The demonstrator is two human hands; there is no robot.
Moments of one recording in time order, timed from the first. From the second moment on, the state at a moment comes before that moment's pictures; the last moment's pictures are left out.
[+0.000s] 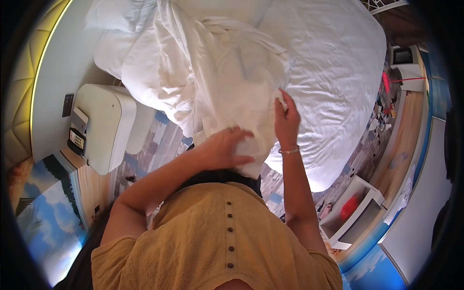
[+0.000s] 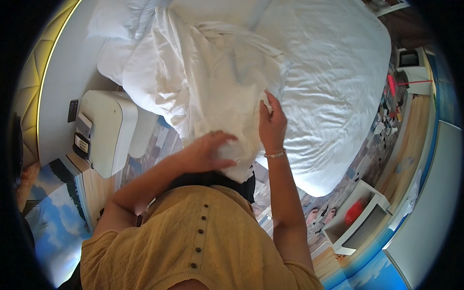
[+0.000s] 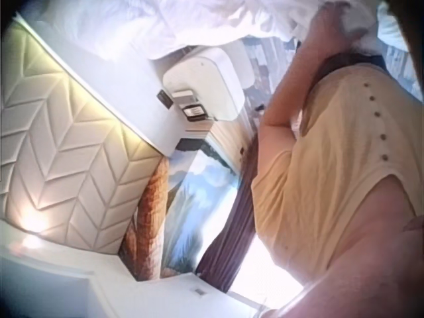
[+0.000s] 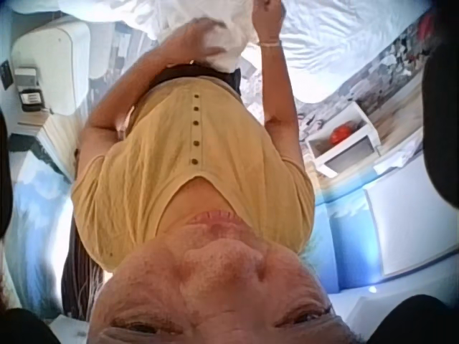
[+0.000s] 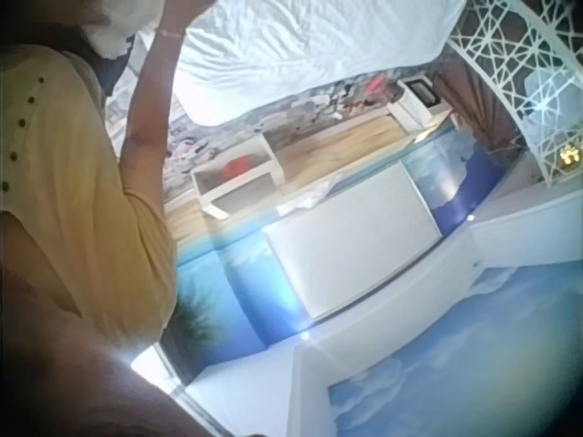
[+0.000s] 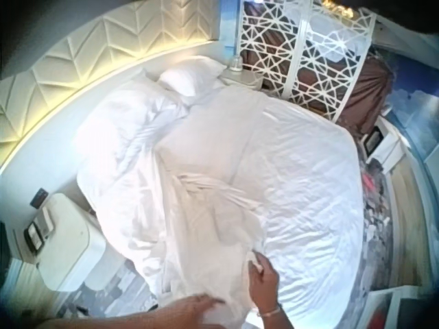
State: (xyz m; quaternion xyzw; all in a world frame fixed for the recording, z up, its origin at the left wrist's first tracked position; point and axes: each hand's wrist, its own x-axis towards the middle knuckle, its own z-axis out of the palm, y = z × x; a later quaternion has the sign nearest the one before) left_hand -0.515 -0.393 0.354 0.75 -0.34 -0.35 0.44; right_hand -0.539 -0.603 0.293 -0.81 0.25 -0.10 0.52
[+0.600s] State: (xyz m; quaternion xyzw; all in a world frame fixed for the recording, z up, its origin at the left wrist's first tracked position) left_hand -0.485 -0.393 0.417 0.61 -0.18 -0.34 0.69; right_hand -0.552 -0.578 0.404 -0.63 0.18 0.01 0.76
